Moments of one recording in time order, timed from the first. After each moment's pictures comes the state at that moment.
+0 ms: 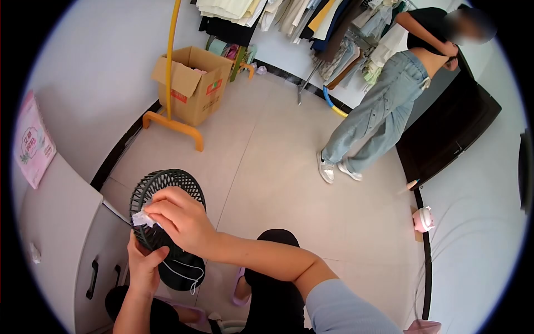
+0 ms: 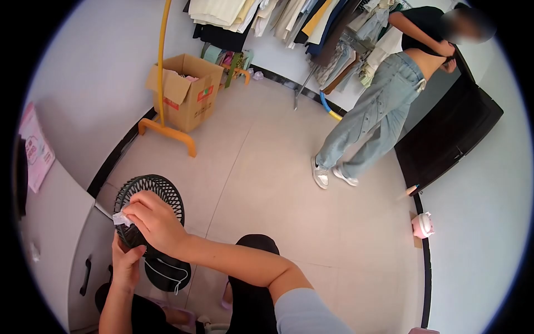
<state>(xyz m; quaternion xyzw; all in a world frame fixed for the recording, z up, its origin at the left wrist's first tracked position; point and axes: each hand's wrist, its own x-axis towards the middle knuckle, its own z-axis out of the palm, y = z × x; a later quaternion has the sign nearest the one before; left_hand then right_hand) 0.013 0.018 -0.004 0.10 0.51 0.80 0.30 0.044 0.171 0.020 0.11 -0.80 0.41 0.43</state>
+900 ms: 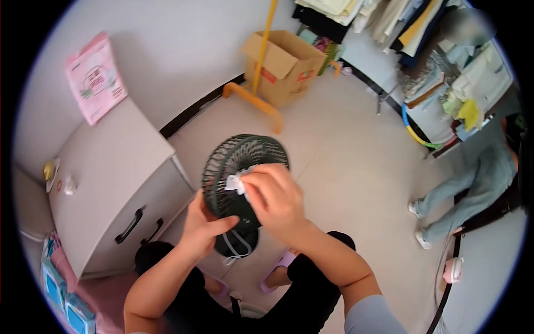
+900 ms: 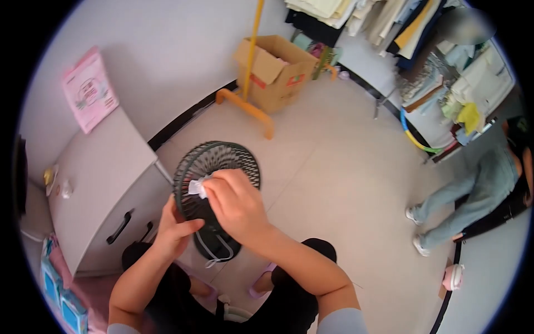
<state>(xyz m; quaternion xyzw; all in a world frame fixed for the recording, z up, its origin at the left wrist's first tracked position) 0.006 0.016 -0.011 0.12 0.46 0.83 0.29 0.045 0.179 0.024 0.12 -0.84 0.28 0.45</state>
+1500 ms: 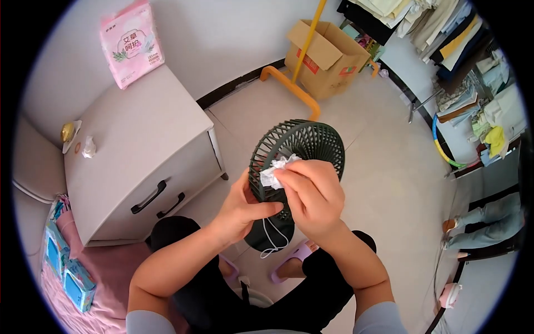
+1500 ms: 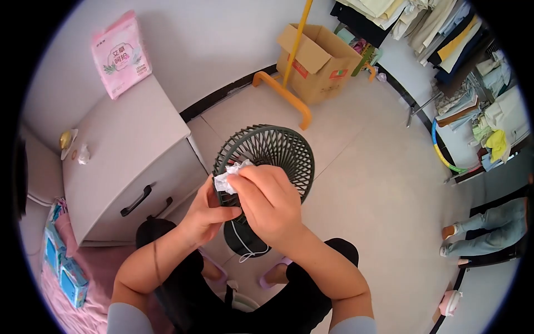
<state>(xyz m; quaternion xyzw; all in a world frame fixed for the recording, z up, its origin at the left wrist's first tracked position) 0.007 0.016 -0.002 0.10 0.38 0.85 0.36 0.046 0.169 0.029 0.20 -0.83 0.26 0.45</state>
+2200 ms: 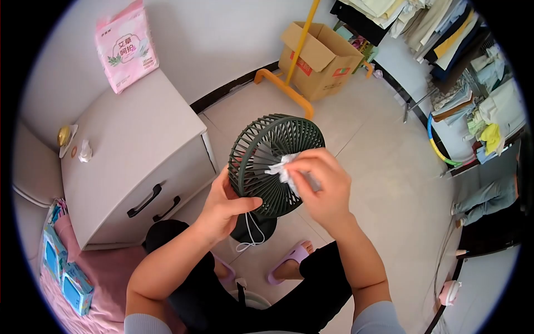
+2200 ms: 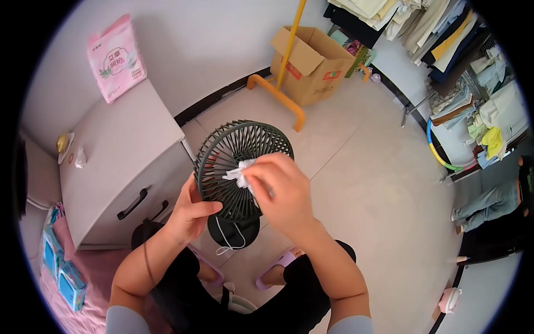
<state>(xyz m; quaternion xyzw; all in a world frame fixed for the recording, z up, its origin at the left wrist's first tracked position) -0.002 0.009 -0.004 0.09 0.40 0.85 0.32 0.048 0.198 0.029 0.14 -0.86 0.31 0.36</state>
